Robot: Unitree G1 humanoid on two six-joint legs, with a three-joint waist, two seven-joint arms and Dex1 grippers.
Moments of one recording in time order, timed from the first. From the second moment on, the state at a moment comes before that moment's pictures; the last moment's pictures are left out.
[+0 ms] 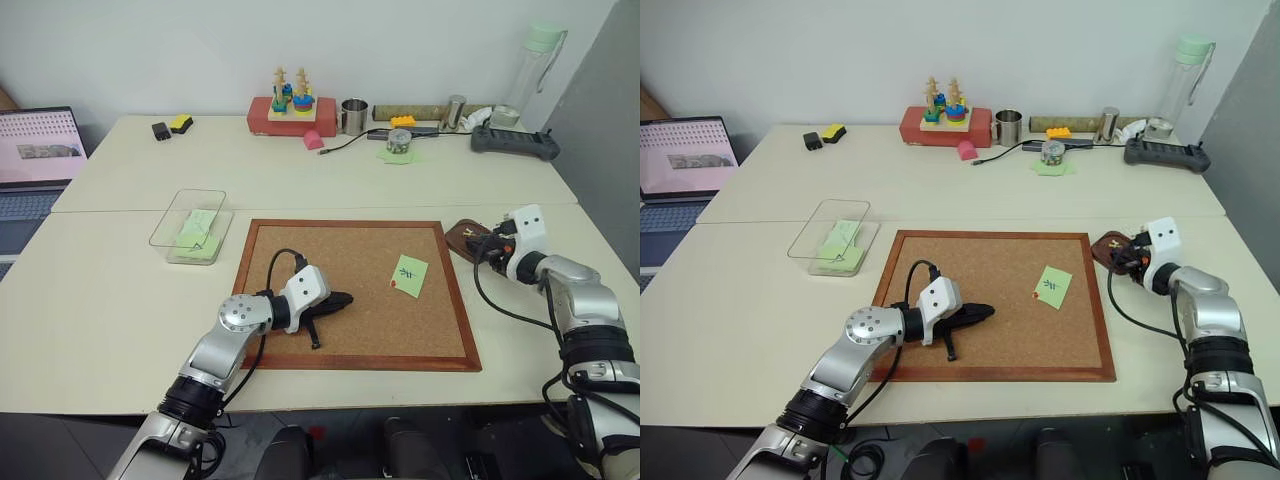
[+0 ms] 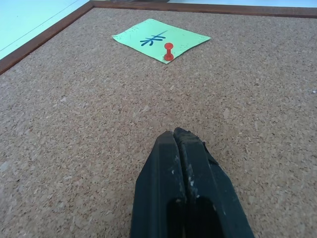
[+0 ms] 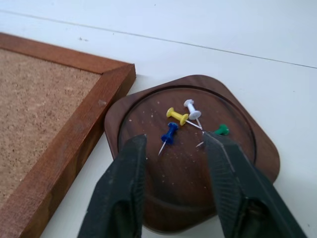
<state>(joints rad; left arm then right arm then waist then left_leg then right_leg) -0.34 0.41 -0.28 0.13 -0.11 0.08 -0.90 -0.58 -0.60 -0.14 0.51 0.22 0.38 0.65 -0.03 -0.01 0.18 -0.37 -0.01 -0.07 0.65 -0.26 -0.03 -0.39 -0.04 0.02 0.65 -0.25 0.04</state>
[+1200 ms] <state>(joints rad) -0.34 0.41 -0.28 0.12 -0.11 0.08 -0.90 -0.41 -0.50 0.15 0.18 0.20 0.27 0.94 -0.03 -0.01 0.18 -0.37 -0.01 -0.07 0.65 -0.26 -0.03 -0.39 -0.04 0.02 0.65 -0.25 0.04</state>
